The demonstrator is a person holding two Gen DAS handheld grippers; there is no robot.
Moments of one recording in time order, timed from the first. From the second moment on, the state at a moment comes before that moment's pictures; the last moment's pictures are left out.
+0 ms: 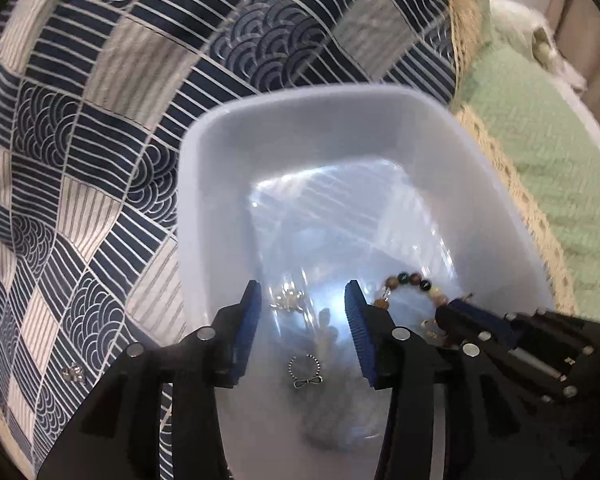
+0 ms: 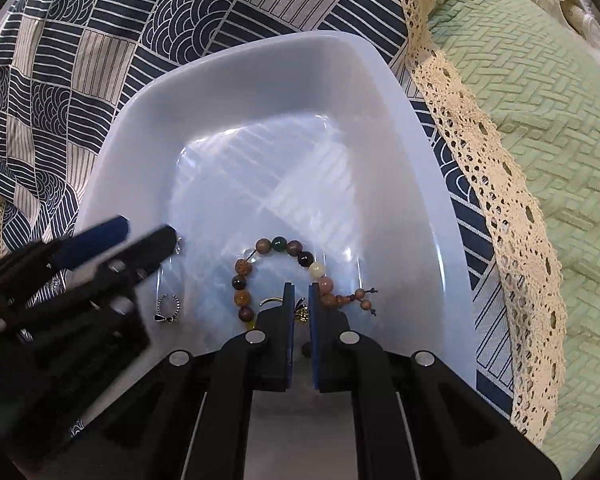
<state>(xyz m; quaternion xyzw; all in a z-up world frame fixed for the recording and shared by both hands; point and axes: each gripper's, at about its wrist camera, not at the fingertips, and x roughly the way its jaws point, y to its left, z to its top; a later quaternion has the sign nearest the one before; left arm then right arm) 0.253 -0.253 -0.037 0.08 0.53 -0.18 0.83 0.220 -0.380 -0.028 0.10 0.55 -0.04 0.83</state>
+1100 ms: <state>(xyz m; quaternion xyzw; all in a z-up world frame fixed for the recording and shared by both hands) 0.063 -0.005 -0.051 -0.02 0.58 -0.08 0.81 0.076 -0.220 -0.015 0.06 0.51 0.08 0.85</state>
